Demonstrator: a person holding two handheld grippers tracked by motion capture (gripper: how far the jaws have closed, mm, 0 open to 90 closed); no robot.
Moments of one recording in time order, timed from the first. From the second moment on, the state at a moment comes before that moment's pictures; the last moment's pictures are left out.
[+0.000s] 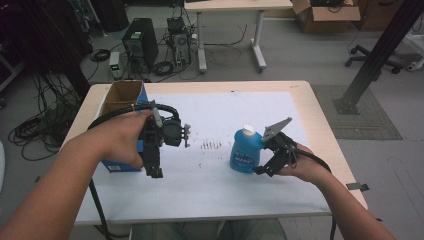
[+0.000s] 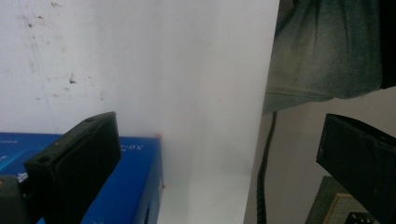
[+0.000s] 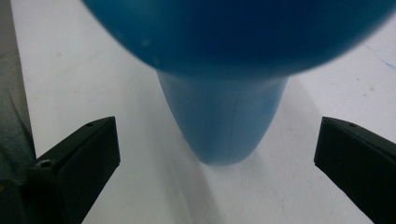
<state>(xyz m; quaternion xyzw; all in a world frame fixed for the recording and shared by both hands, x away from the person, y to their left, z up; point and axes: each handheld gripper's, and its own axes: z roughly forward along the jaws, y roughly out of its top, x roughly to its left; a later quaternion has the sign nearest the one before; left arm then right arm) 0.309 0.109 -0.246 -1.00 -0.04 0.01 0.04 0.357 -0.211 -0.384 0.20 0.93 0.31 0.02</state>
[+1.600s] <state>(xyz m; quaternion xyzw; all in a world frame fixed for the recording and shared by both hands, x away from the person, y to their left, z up) 0.311 0.109 -0.253 -1.00 -0.03 0.02 0.03 0.355 -0.205 -0.411 0.21 0.86 0.46 0.05</state>
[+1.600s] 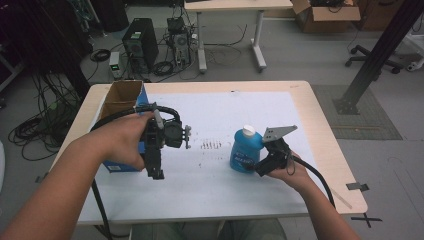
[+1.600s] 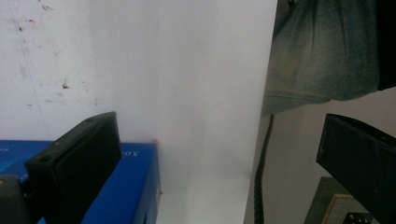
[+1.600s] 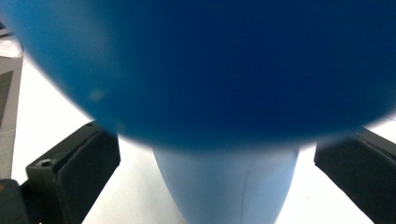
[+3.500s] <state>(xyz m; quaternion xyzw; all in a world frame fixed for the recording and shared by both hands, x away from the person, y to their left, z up) 0.314 0.113 -0.255 -1.00 -0.04 0.02 0.03 0.356 -0.204 -0.419 0.22 0.84 0.48 0.07</state>
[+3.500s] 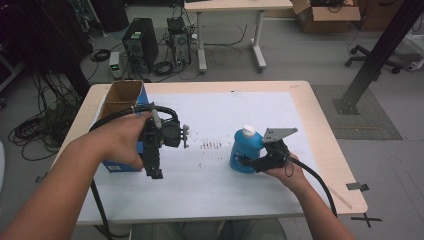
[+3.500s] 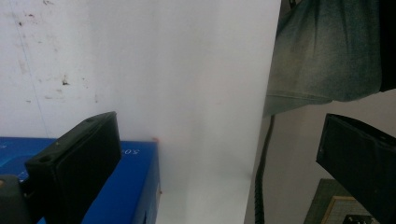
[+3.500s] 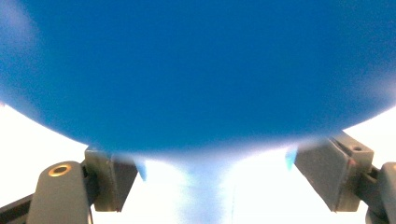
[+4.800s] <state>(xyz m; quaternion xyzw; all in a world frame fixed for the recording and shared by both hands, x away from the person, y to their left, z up) 0.318 0.103 -0.237 -1.00 -0.03 0.01 0.02 0.338 -0.210 -0.369 0.13 0.86 0.48 0.08</state>
